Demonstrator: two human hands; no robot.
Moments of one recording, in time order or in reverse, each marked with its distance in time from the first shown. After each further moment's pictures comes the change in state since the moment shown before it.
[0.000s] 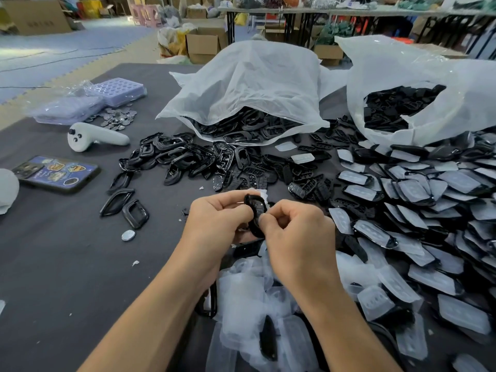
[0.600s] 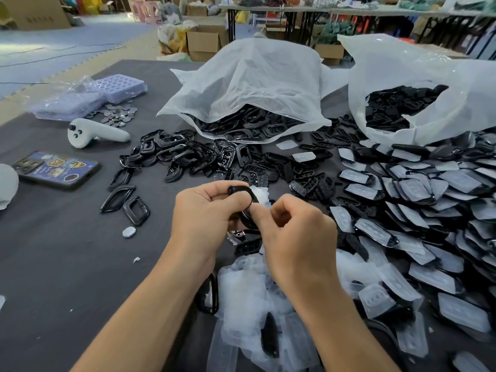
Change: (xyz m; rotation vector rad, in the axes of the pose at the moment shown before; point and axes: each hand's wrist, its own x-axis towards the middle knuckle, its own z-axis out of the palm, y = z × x) left_hand 0.004 0.003 -0.008 0.025 0.155 0.109; right_hand -0.008 -0.005 0.006 -0.084 0.110 -0.119
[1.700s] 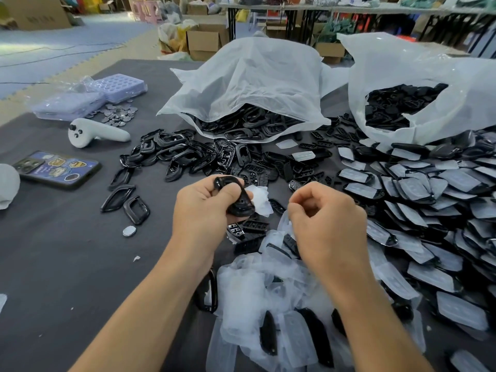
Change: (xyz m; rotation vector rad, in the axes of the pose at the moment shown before) left_hand 0.005 -0.005 -0.001 0.009 0.021 0.038; right_hand 0.019 0.019 -0.031 -0.007 -0.022 0.029
